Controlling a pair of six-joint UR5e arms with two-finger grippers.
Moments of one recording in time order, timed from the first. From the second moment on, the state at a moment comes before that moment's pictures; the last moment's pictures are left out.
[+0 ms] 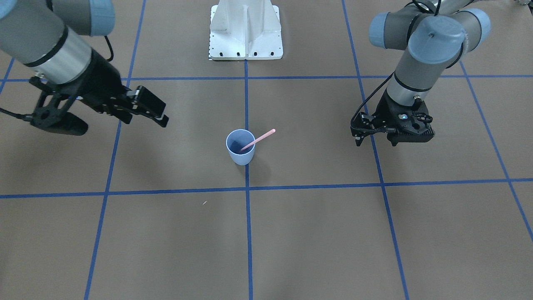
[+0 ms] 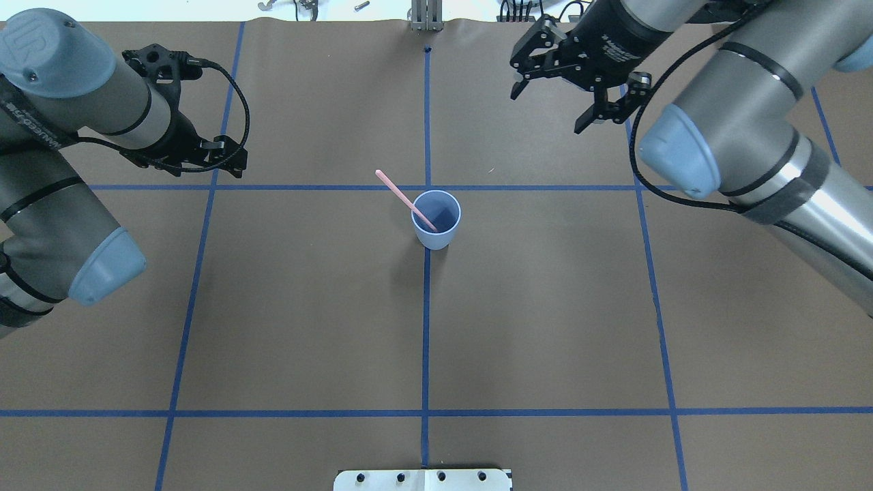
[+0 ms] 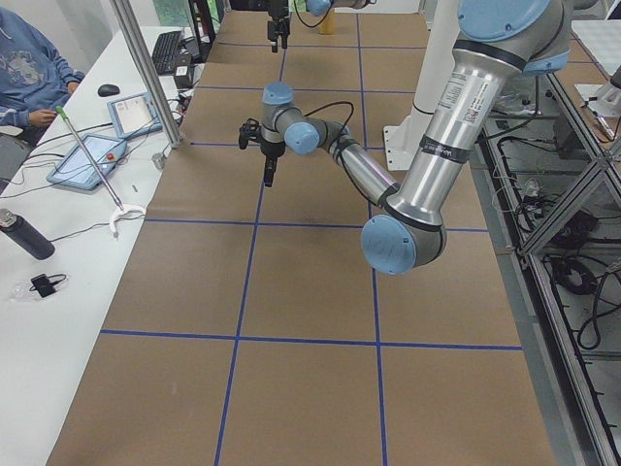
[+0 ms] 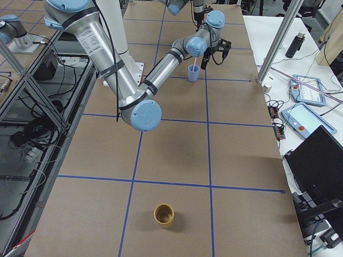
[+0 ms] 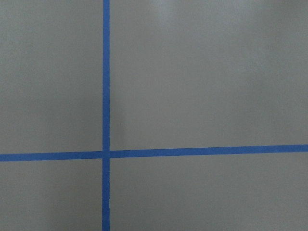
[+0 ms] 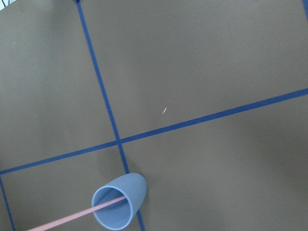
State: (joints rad) left arm -0.87 -1.98 -1.82 -1.63 -2.01 -0.92; right arm 1.04 -1.03 1.85 -1.60 2.42 1.18
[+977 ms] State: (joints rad) left arm -1.20 -1.81 -1.79 -1.62 -2.24 -0.38; right arm 1.36 -1.52 1.83 -1.59 2.35 0.26
